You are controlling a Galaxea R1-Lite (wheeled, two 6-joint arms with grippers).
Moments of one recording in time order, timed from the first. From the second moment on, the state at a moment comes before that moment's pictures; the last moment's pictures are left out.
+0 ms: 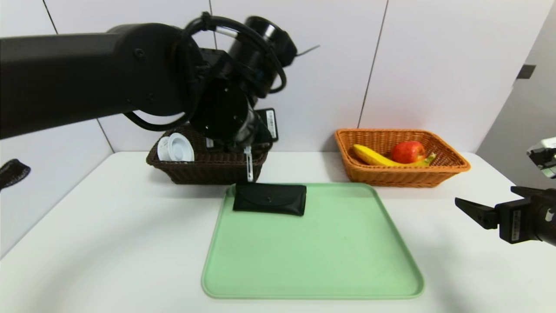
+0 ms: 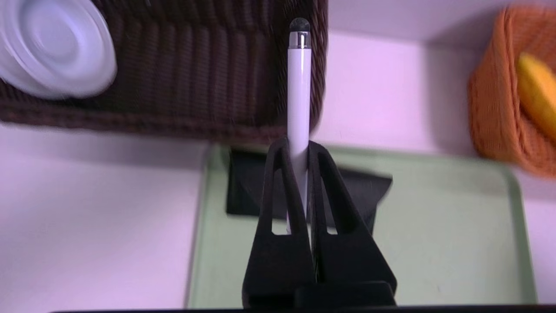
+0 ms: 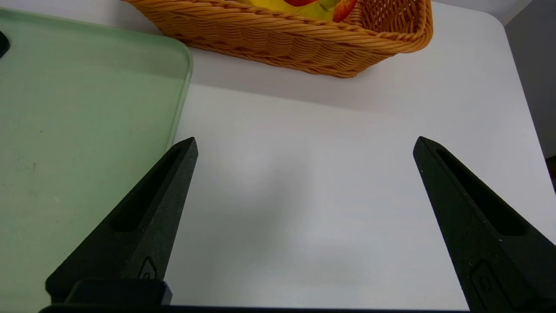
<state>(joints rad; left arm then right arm) -0.73 1.96 -1.95 0.61 0.59 -0.57 0.09 1.20 -0.51 -0.30 -0.09 -0.14</state>
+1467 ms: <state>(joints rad) -0.27 2.30 -1.94 0.17 0.56 -0.35 0.08 1.20 -0.53 -0.30 -0.09 -0.12</state>
